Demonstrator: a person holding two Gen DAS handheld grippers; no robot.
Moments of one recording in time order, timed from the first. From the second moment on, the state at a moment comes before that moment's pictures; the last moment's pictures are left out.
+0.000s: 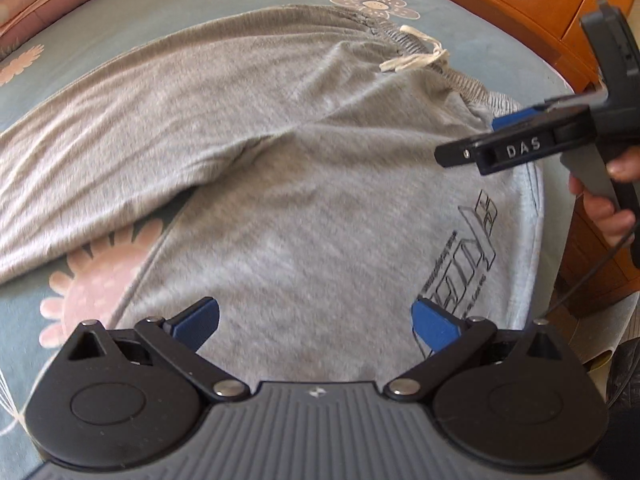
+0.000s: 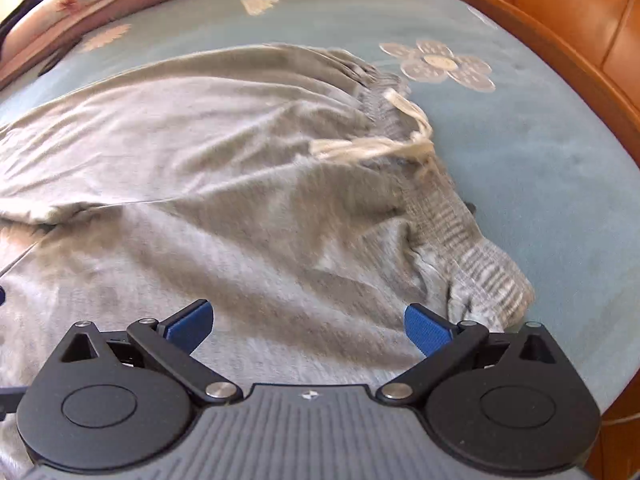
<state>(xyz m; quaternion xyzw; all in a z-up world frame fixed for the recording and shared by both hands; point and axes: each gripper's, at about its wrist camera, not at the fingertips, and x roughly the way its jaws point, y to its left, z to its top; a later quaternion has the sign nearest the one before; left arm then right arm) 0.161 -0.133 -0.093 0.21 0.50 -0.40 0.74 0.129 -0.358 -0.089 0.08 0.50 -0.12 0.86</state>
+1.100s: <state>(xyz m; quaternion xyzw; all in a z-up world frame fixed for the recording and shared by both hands) 0.097 0.034 -0.115 0.21 0.53 -0.34 0.75 0.134 -0.182 -0.080 -0.09 0.56 0.11 0.82</state>
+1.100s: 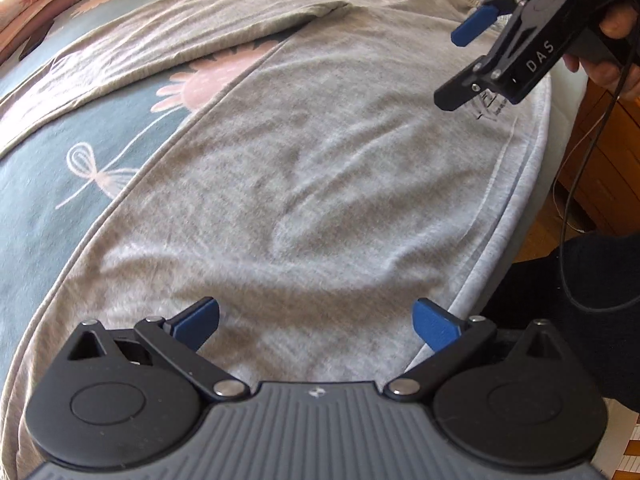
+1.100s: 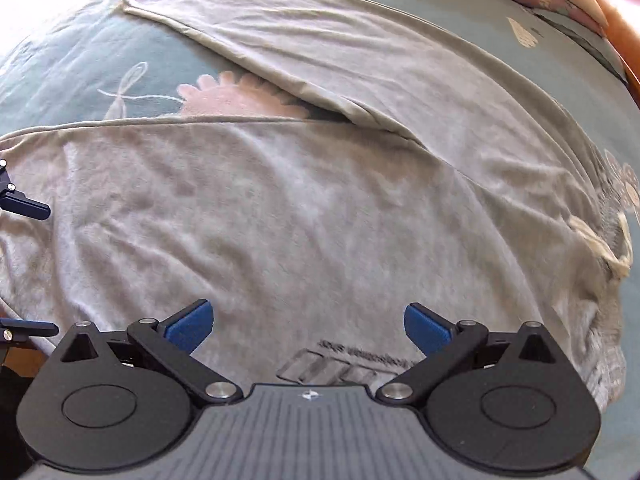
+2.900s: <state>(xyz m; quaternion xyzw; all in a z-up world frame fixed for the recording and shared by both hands) 0.081 0.261 -0.100 0.05 0.61 -0.08 0.79 0.157 0.030 -0.113 -0.23 0.52 0.33 0.75</state>
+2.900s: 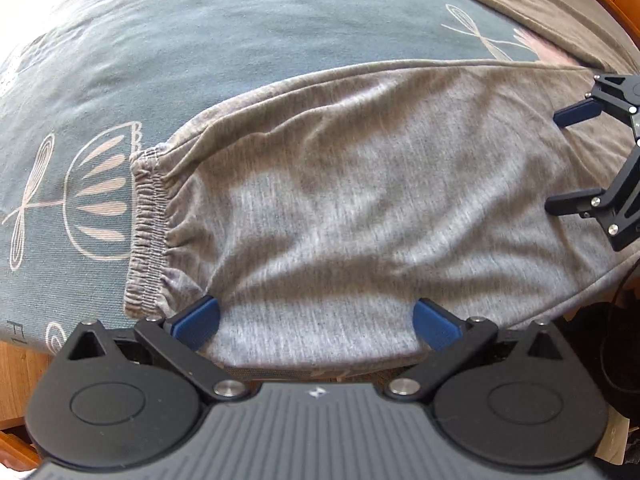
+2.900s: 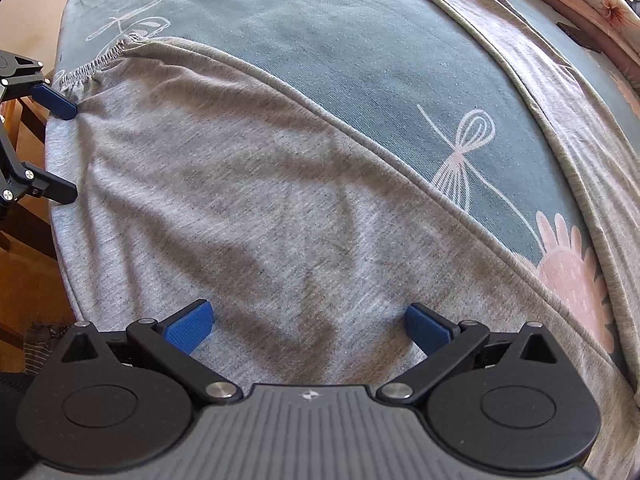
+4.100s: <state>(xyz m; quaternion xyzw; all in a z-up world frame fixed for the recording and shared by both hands) 0.142 0.229 -0.112 0.01 0.55 -0.11 0.82 0.160 0.042 -0.115 -0.20 0.51 0.30 0.78</state>
